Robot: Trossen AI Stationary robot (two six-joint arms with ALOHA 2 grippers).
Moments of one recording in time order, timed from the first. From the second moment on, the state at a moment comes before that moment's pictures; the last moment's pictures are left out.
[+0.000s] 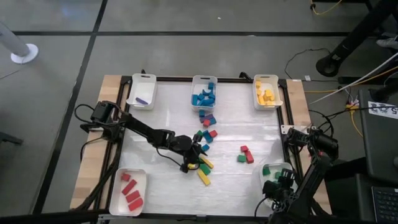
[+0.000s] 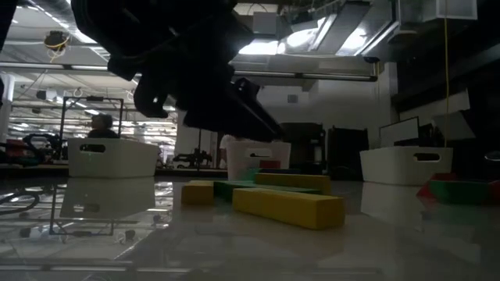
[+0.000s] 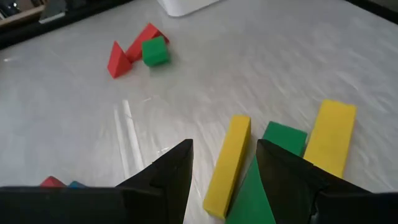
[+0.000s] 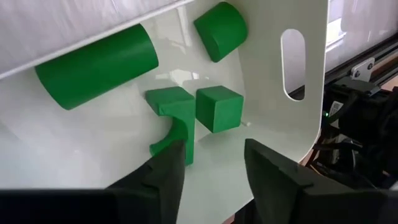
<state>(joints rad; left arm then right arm) -0.21 1.83 0.87 0.42 0.02 0.25 1.11 1.95 1.49 -1.57 -0.05 1.38</state>
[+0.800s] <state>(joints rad) -0.18 1.83 0.87 0.41 0.03 0.26 1.11 1.95 1.49 -1.57 -0.01 1.38</state>
